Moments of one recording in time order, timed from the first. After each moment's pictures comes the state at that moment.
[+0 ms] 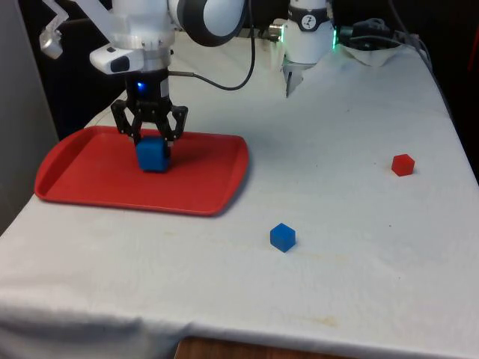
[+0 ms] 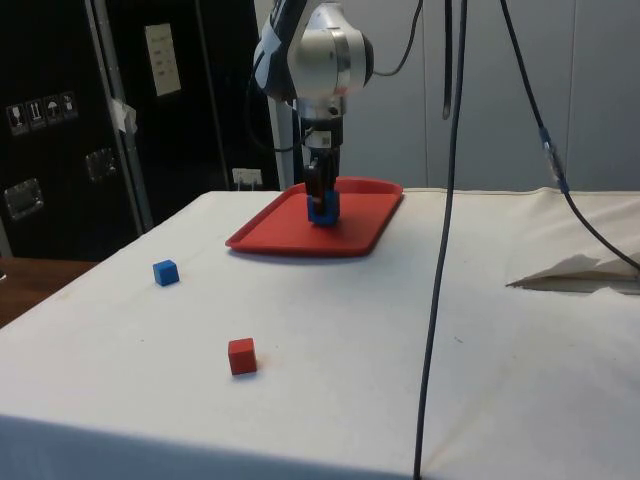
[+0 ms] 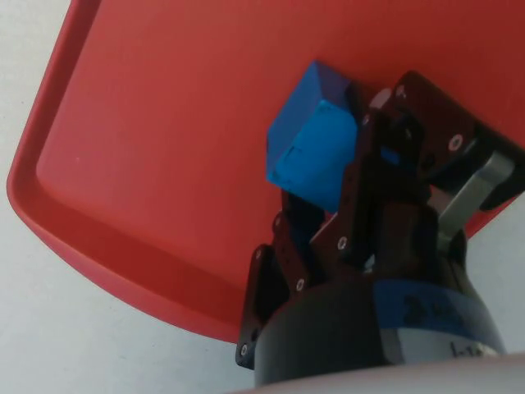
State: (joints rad) arm 0.31 0.80 -0.80 -1.88 0.84 2.43 -0.97
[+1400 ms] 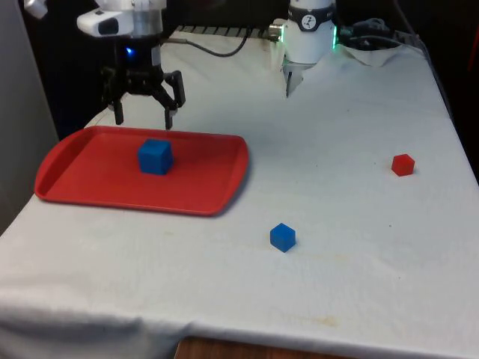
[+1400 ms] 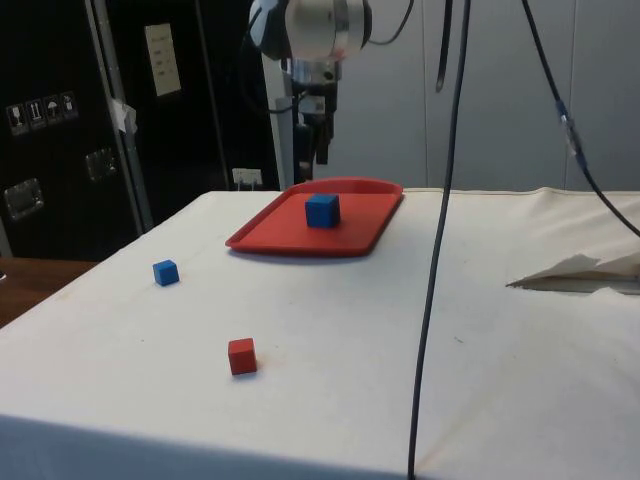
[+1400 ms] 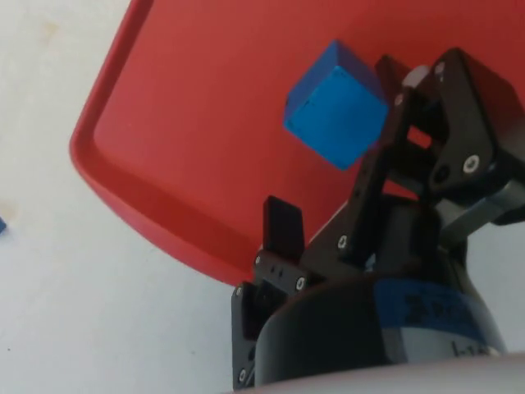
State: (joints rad) arm 0.36 0.71 -0.89 -1.88 0.81 2.37 -0.96
